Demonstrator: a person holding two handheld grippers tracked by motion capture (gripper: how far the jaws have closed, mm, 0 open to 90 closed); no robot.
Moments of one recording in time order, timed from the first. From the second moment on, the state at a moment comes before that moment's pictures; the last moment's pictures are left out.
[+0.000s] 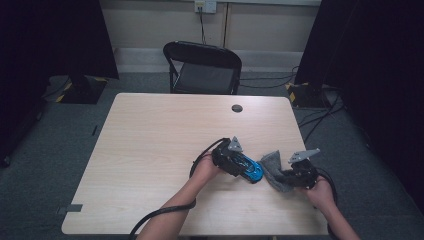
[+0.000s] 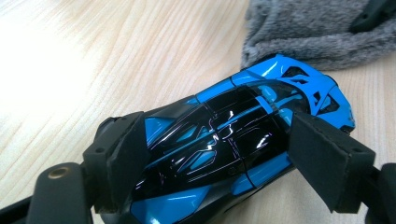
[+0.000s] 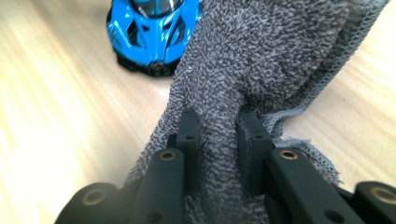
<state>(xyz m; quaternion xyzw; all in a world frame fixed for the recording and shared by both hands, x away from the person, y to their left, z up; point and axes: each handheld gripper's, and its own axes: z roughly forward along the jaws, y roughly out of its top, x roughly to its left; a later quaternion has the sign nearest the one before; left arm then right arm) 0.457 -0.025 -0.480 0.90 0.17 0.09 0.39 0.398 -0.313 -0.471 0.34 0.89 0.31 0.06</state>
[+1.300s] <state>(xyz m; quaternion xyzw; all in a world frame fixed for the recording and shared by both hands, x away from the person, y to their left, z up) 0.456 -0.024 -0.481 0.90 0.17 0.09 0.40 0.467 -0.300 -0.419 0.38 0.84 0.37 0.12</state>
